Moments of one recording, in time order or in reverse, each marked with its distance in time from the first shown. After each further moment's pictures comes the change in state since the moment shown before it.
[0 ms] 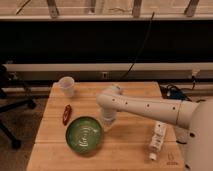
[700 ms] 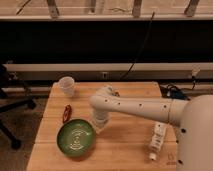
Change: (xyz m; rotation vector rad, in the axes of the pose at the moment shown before) arm -0.044 -0.013 0.008 -0.004 -0.048 -0.121
